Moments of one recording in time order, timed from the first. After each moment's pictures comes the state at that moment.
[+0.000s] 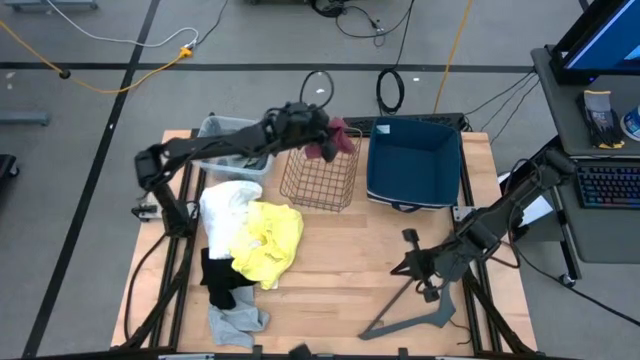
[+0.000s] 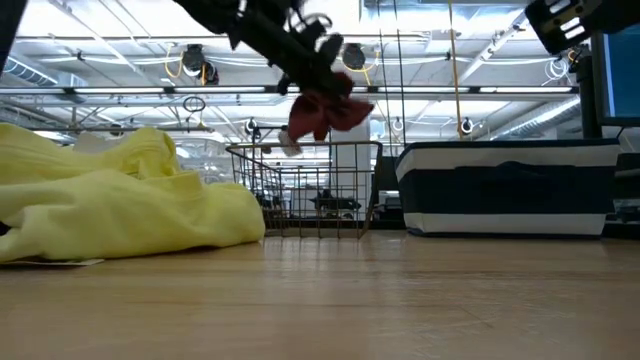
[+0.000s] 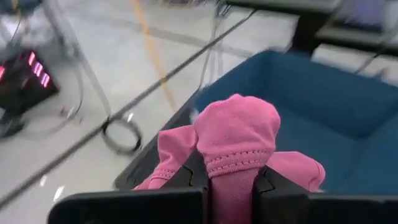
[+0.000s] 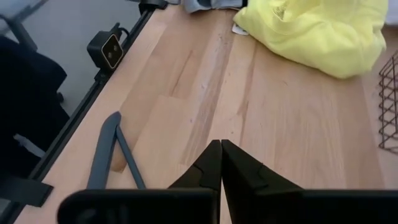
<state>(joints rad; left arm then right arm) 0.40 1.73 1.40 -0.03 -0.14 -0.03 0.70 1.05 0.70 -0.32 0.34 0.30</state>
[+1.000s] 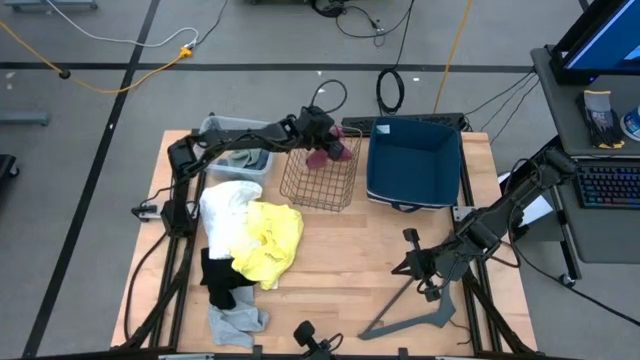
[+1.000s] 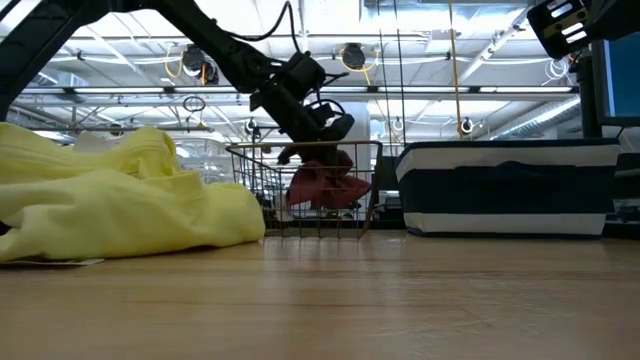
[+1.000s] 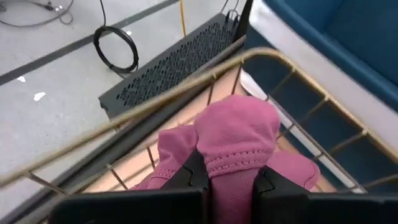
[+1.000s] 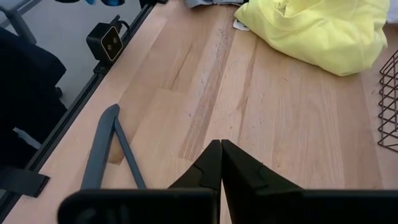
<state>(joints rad) 0.51 2.02 1.47 -0.08 -0.05 -0.24 0.70 1.03 0.68 -0.32 0.34 0.27</state>
